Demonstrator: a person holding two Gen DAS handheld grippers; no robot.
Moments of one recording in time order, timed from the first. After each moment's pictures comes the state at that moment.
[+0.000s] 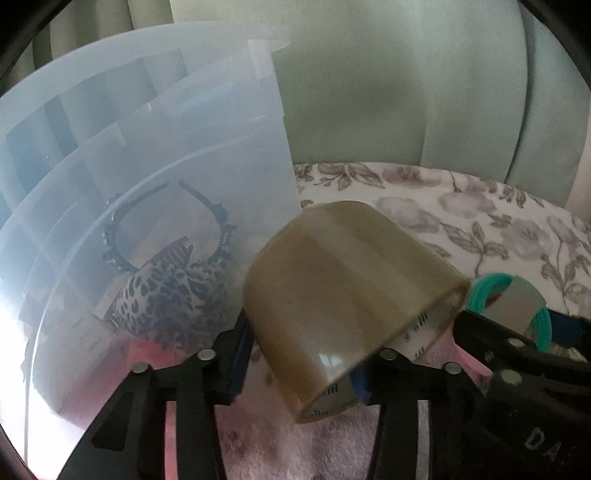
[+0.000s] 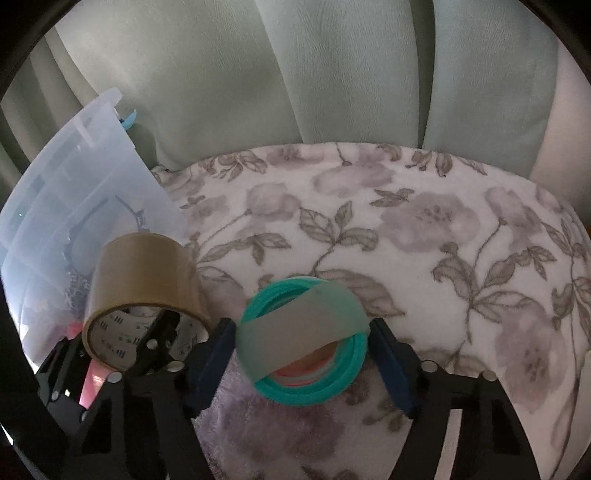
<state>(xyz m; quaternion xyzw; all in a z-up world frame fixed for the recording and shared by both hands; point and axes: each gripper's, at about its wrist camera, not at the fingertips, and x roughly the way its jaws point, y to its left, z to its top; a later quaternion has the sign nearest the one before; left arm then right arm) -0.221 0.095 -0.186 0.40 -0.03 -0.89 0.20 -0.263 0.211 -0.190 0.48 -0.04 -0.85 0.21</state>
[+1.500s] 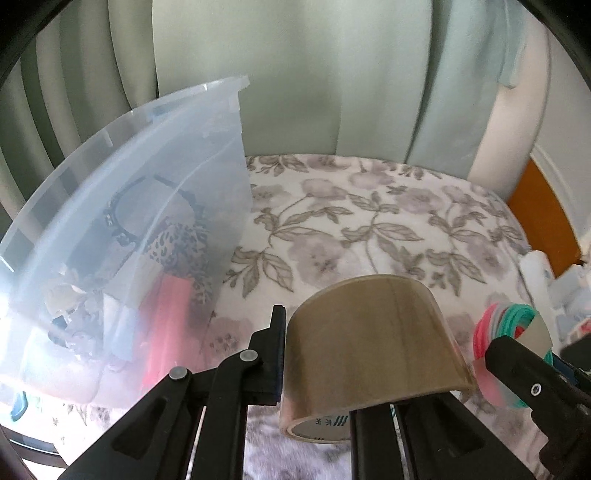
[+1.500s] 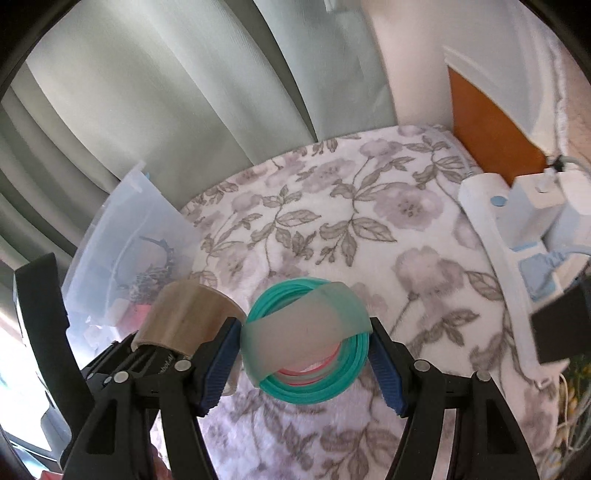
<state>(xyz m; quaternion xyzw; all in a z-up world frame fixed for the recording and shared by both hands) -0.132 0.117 -0.122 0.44 -0.01 -0.90 0.06 -0.121 0.285 -0.127 0.46 -0.18 -0.86 0.11</state>
